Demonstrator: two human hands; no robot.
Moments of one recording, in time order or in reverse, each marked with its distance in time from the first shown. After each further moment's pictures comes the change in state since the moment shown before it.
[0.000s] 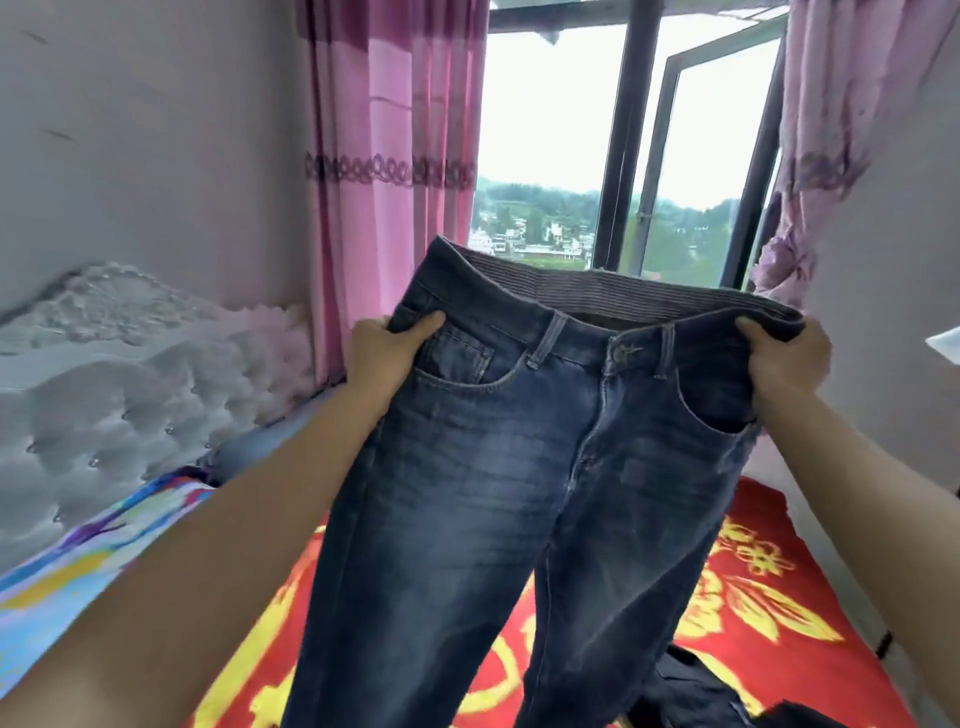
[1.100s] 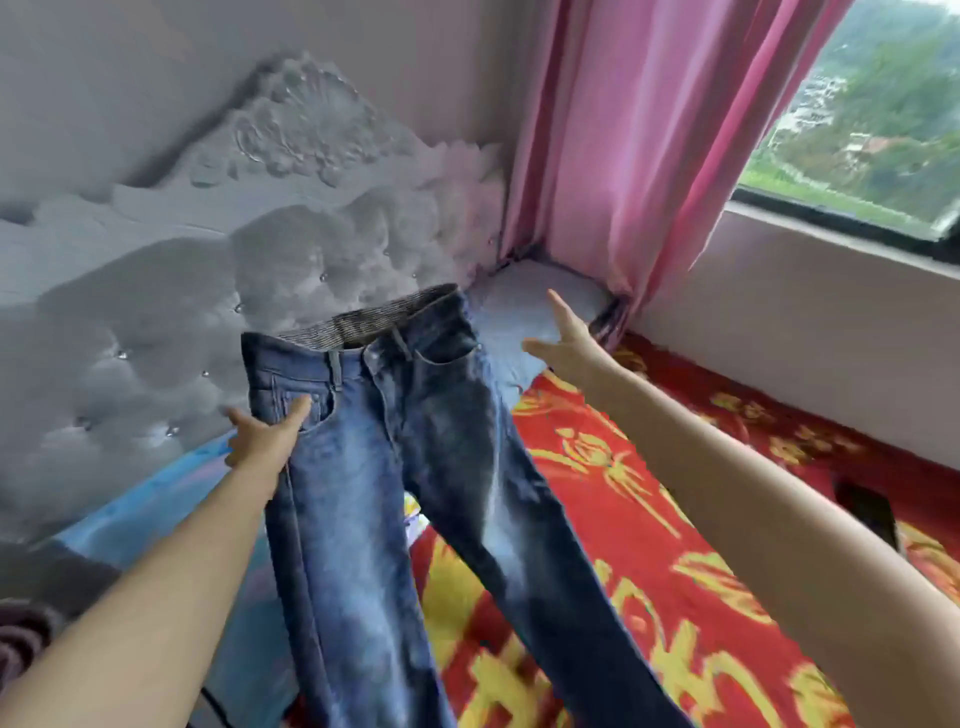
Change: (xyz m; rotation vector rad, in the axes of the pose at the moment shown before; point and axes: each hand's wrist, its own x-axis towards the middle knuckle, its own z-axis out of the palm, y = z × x) left_hand 0.199 -0.409 -0.467 0.451 0.508 -0.841; right_hand -0.354 0.009 0.633 -0.174 -1.309 0.019
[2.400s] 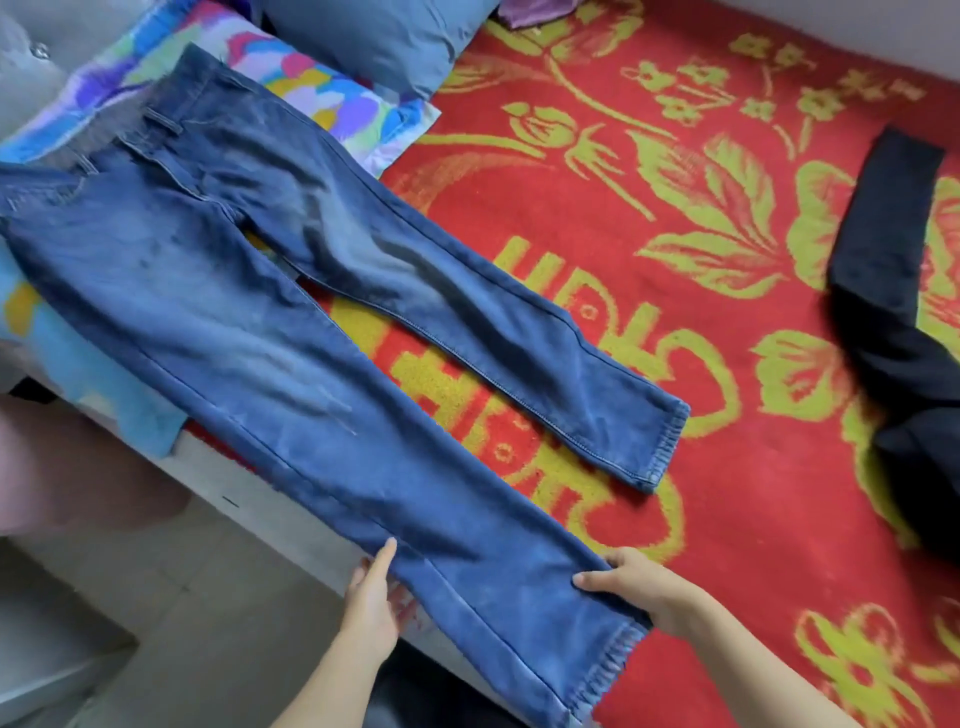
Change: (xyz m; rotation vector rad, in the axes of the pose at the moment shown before) left_hand -0.330 -0.446 0.117 -0.321 -0.265 -0.958; right_hand -0.430 0.439 0.070 0.327 -0.656 1.071
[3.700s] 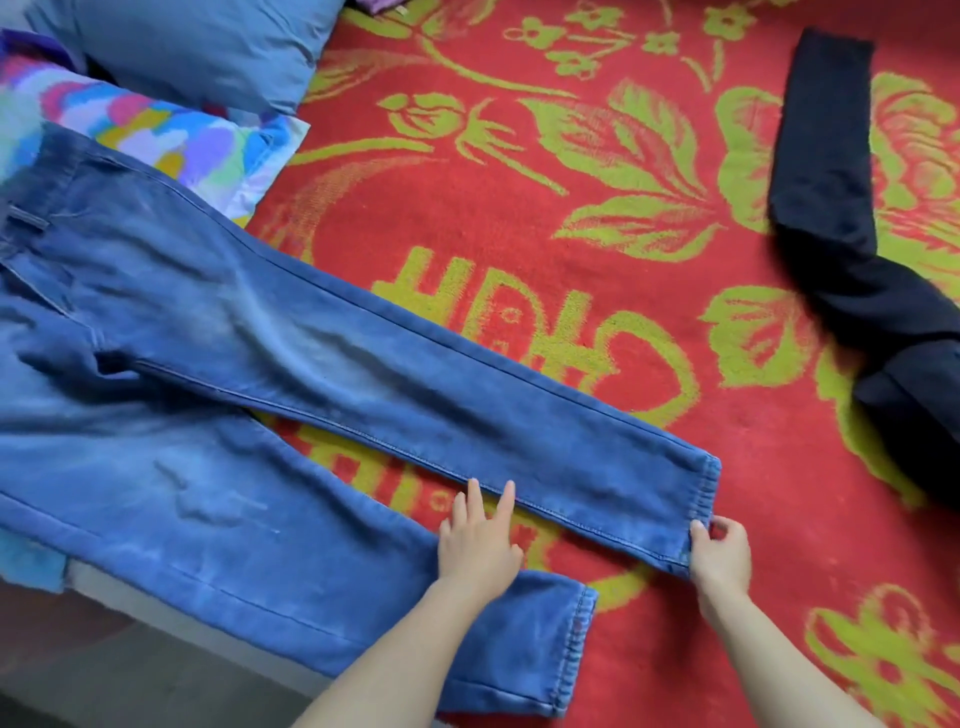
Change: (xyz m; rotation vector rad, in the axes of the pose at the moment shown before) left_hand -0.011 -0.024 0.202 2.218 -0.204 0.757; right_hand 0.070 0.069 -0.114 0.437 1.159 0.095
